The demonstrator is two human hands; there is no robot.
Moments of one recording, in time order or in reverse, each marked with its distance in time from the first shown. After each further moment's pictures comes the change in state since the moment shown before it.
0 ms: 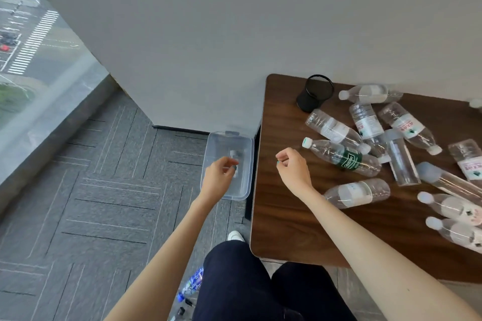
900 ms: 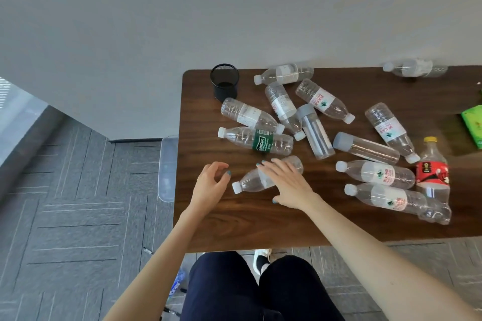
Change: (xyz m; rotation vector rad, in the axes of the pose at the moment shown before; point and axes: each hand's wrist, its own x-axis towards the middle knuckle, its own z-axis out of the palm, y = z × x) left_hand -0.056 0.090 0.193 0.132 -0.103 0.114; right_hand -0.027 0.210 -0.150 -0.748 -0.352 -0.414
